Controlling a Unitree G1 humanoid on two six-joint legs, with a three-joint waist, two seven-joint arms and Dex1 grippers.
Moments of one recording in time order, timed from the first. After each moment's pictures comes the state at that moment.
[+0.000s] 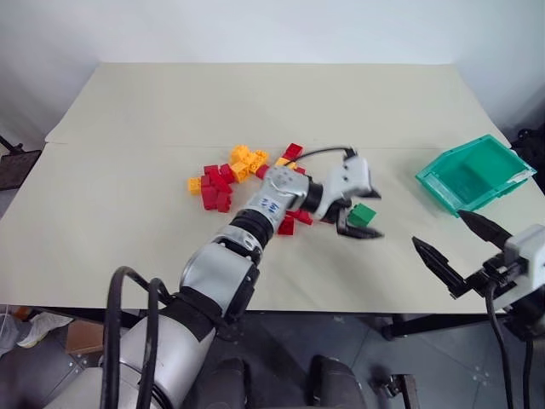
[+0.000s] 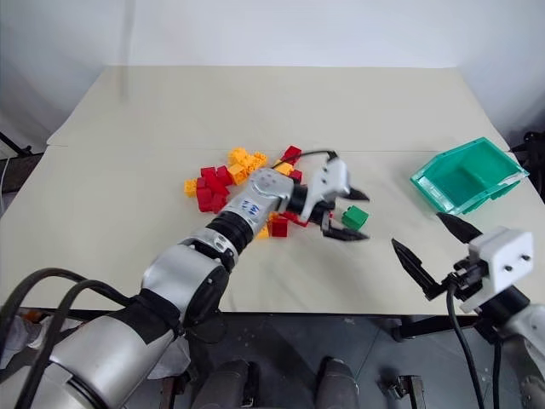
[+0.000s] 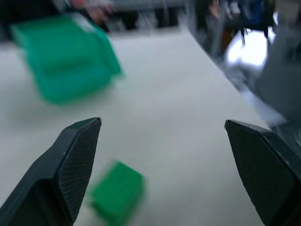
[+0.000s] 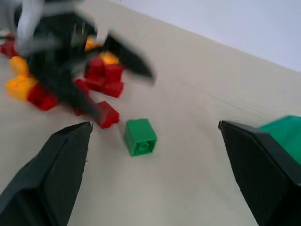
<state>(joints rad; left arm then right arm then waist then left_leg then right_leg) -1.32 -0.02 0.02 1.26 0.02 -0.34 -1.18 0.23 -0.71 -0.52 -0.60 0.63 0.37 0.62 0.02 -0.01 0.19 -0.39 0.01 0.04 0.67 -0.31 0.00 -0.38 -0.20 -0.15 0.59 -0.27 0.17</state>
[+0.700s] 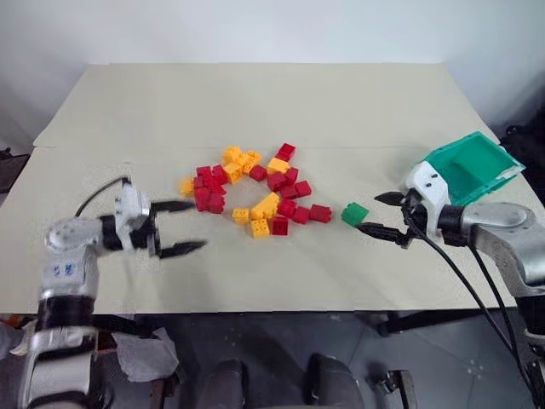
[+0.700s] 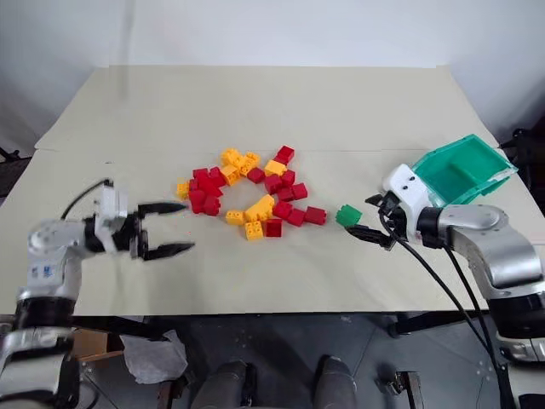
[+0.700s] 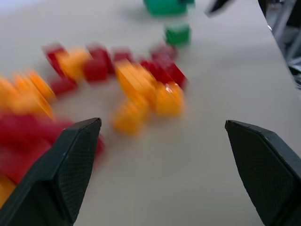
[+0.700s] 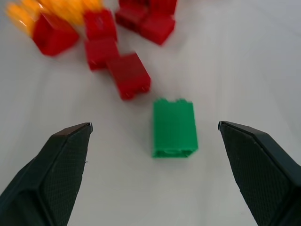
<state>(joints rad) -0.38 0.65 0.24 0.26 -0.35 0.07 -1.34 -0.53 -0.88 0.08 -0.02 0.41 0.66 0.87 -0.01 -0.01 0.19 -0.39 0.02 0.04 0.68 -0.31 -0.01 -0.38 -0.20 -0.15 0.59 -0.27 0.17</state>
